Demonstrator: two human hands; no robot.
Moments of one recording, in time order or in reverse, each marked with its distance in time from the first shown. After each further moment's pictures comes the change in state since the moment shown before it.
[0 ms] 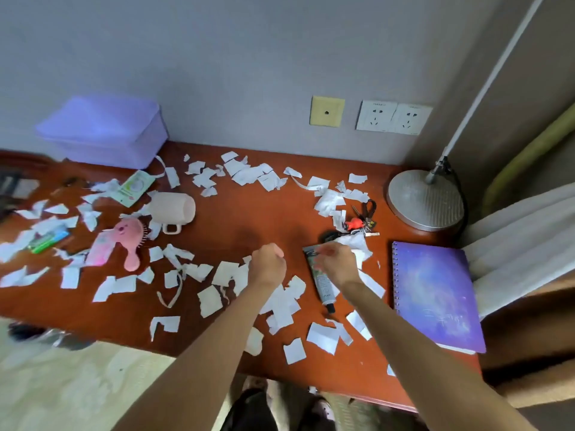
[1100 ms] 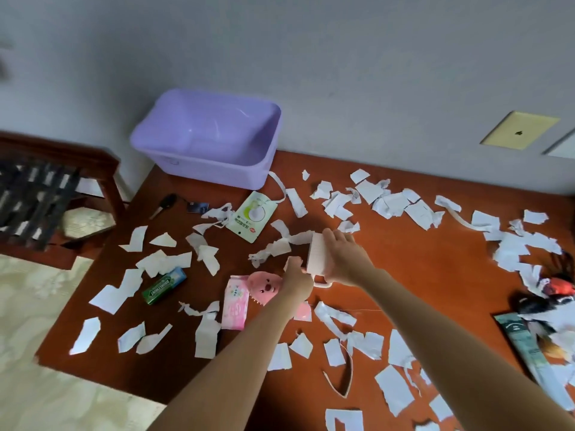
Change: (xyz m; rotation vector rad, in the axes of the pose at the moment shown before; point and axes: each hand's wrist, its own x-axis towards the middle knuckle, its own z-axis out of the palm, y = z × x) left_hand 0.211 -0.245 -0.160 -0.469 -0.311 -0.258; right_hand 0.102 -0.182 0.324 -1.033 -0.279 -0.405
